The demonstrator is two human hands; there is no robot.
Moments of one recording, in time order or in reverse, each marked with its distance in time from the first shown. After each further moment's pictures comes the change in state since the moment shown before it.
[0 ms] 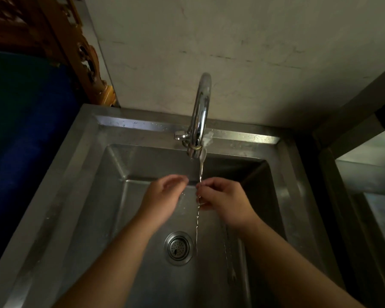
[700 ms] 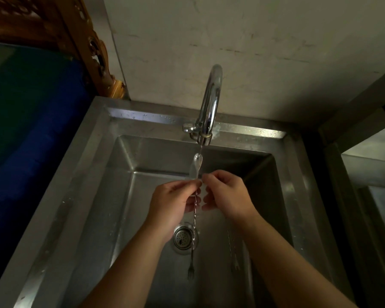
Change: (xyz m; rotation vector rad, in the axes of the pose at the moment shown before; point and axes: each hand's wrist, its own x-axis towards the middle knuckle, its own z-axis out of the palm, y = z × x) left_hand -0.051 0.009 0.004 -0.318 -0.016 -0.102; right_hand -0.013 0.001 0.020 -0.029 0.104 0.057
